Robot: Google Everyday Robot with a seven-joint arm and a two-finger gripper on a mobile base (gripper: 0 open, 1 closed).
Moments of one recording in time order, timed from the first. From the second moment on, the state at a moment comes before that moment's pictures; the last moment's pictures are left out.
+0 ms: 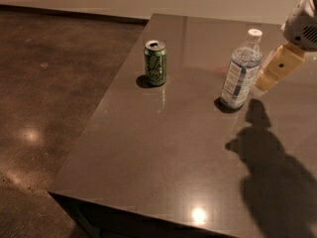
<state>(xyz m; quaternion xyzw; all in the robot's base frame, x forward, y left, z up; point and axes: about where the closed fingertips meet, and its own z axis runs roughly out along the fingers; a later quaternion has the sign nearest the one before) 0.527 -0.244 0.979 -0.47 0.85 -0.05 0.24</state>
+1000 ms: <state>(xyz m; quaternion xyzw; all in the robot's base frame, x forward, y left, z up) 0.570 -0.232 0.956 -0.43 0.84 0.00 0.34</state>
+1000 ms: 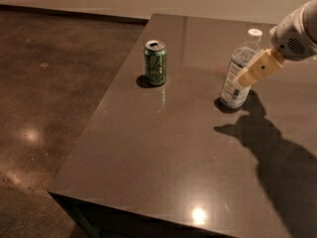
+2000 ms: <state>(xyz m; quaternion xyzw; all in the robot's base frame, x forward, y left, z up) 0.590 -0.210 0.938 -0.43 0.83 0.05 0.36</state>
